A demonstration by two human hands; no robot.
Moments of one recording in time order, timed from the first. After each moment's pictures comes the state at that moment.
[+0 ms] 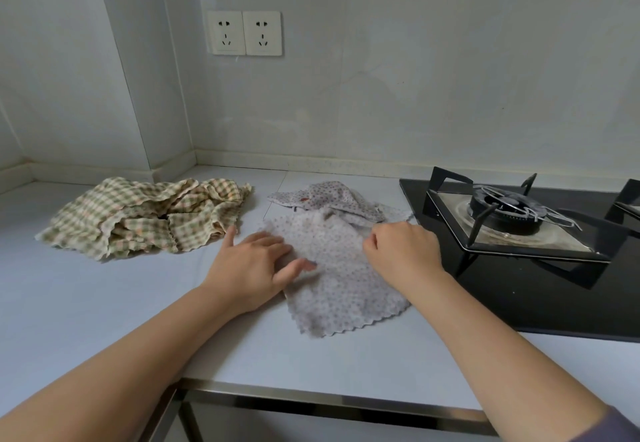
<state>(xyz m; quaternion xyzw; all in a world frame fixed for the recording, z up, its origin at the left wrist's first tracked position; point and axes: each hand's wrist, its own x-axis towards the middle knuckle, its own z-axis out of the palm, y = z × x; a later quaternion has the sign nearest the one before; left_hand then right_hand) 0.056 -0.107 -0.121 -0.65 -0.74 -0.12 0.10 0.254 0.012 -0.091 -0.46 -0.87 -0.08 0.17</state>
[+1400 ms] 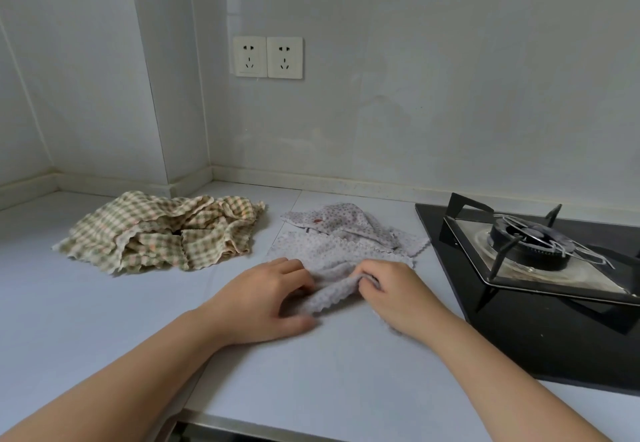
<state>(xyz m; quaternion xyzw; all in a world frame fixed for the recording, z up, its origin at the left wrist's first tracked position) 0.043 -0.110 -0.118 -0.78 -0.59 -0.19 0.11 0.245 0.012 -0.110 -0.29 -0.91 0.20 0.23</state>
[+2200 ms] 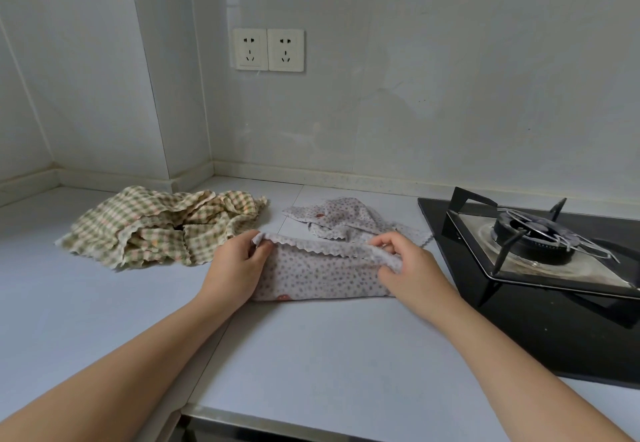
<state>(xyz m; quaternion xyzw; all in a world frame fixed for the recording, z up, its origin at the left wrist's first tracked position) 0.028 -0.100 -0.119 -0.47 -0.74 -0.48 0.00 0.255 0.024 -0.106 -0.32 -0.84 0.31 0.31</state>
